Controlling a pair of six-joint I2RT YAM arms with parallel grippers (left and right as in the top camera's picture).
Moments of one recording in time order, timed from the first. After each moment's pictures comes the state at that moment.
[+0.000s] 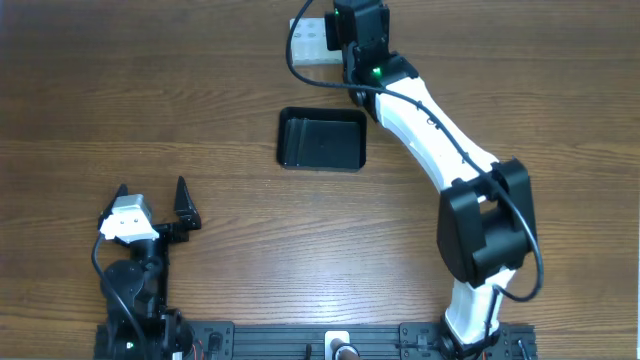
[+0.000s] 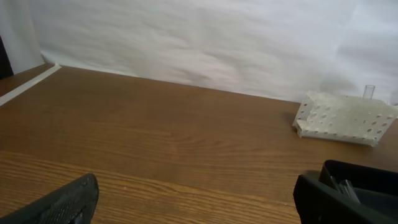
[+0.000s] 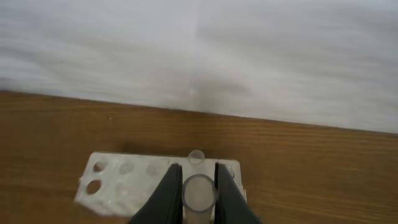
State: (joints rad) left arm 0.07 0.01 0.01 -0.07 -0.03 -0.13; right arm 0.43 1.98 1.63 -0.10 0.36 0.08
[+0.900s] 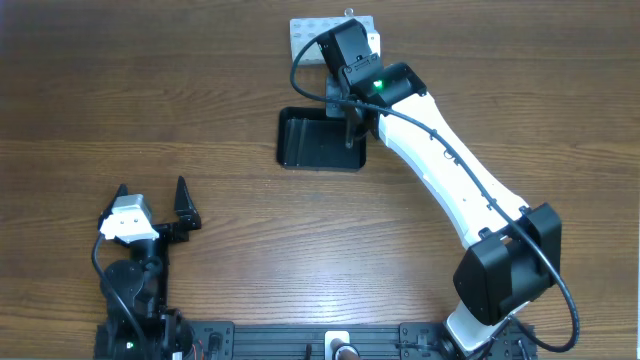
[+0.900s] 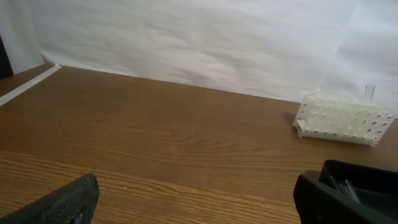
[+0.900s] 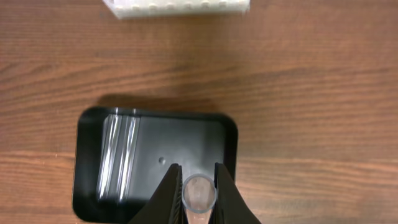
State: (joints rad) left arm 0.07 0.01 0.01 -0.07 -0.03 -0.13; right arm 0.51 1.83 1.64 -0.88 0.22 0.46
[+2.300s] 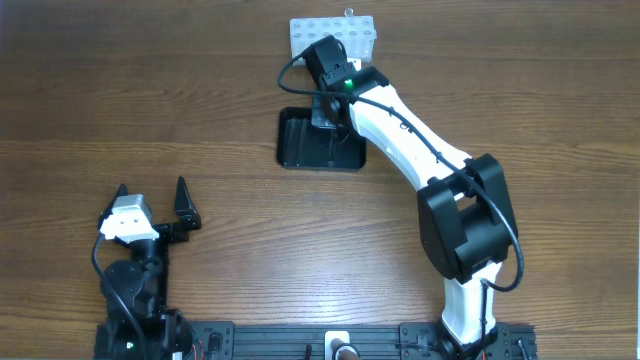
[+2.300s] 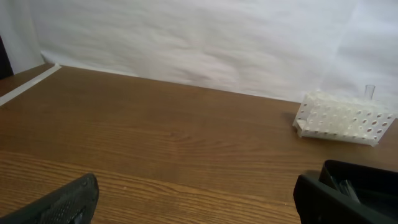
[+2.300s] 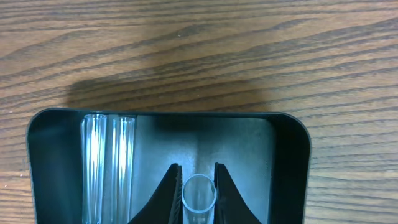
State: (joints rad) left arm 0.07 0.01 0.01 -0.07 -0.03 -0.13; right arm 0.51 2.06 1.64 -0.78 0.13 0.54
